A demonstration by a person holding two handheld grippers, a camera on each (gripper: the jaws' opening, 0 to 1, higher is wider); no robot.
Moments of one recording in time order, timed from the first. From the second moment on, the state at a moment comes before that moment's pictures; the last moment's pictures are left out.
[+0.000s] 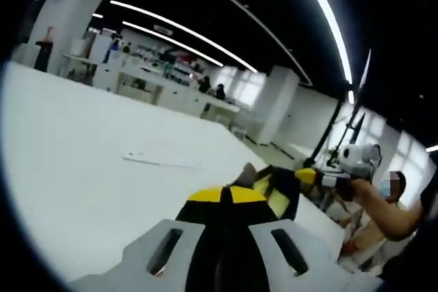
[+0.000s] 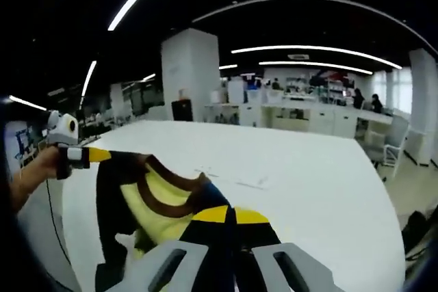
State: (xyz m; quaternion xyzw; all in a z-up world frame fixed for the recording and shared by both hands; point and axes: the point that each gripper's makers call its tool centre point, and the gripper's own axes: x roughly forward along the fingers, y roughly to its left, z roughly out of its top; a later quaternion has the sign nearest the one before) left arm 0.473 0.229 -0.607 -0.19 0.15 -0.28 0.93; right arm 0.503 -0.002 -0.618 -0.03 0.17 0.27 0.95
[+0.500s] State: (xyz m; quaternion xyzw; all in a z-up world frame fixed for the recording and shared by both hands) left arm 0.549 0.238 -0.652 -0.20 0.18 -0.23 0.94; right arm 0.583 -0.014 -0.666 0.00 0.19 0.20 0.96
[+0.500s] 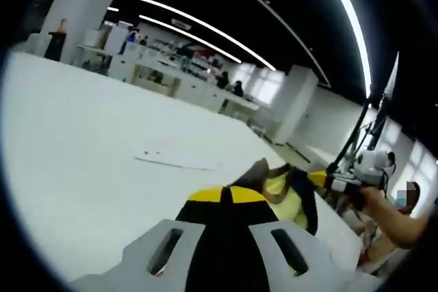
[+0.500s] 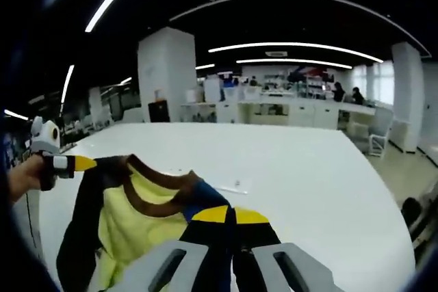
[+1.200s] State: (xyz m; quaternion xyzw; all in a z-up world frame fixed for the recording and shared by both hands) left arm 0.605 0.240 -0.755 -0.08 0.28 -0.18 0.94; right arm 0.639 -0.013 -0.763 0.00 0.28 0.16 0.95
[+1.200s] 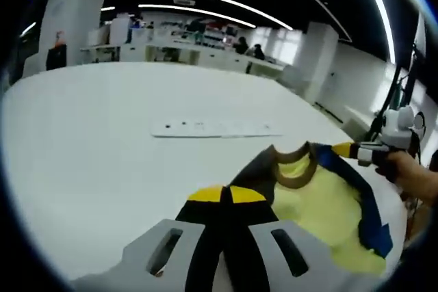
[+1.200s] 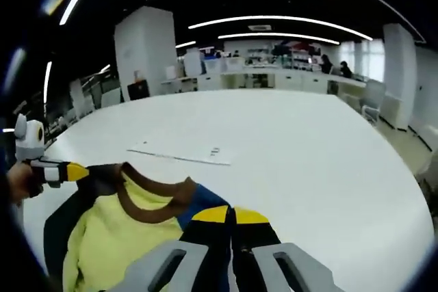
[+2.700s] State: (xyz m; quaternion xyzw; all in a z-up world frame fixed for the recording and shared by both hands) left arm 0.532 0.237 -0.721 0.01 0.24 -0.23 0.94; right arm 0.536 0.014 -0.736 -0.04 0.33 0.32 0.89
